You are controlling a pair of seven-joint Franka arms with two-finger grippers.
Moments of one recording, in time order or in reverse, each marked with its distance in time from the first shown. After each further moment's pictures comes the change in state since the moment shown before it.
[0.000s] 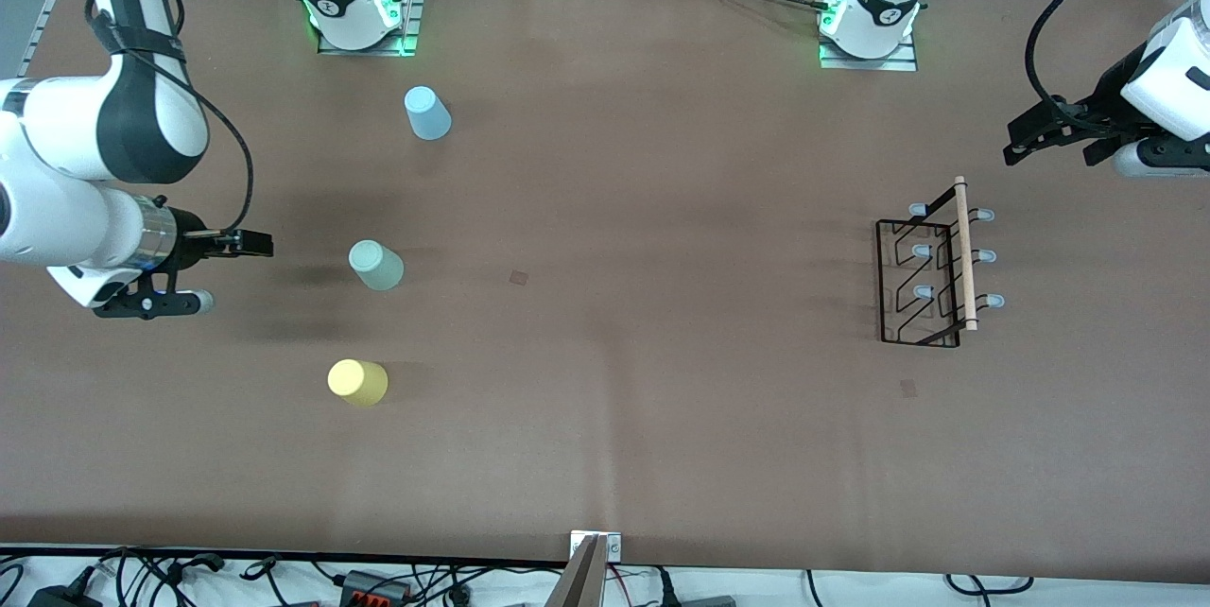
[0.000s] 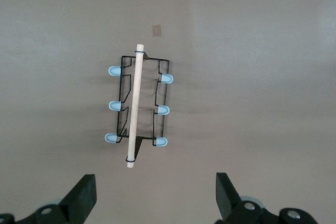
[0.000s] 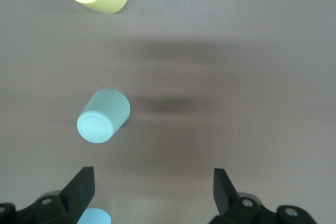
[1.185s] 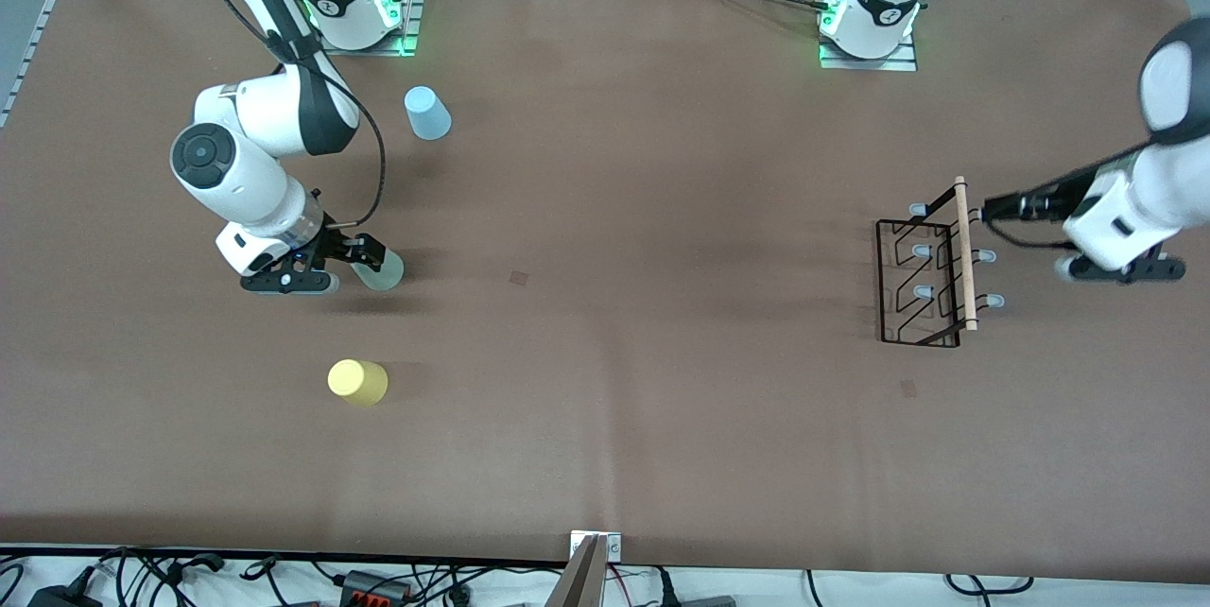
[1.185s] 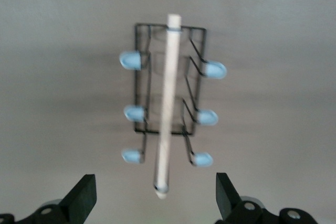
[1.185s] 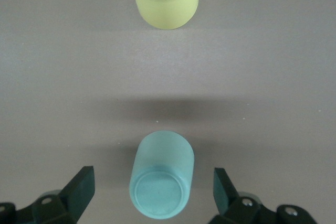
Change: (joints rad) left arm 0.071 0.297 0.009 0.001 0.065 0.072 0.117; right arm 0.145 -0.046 0.026 -0.448 0.005 0.657 0.217
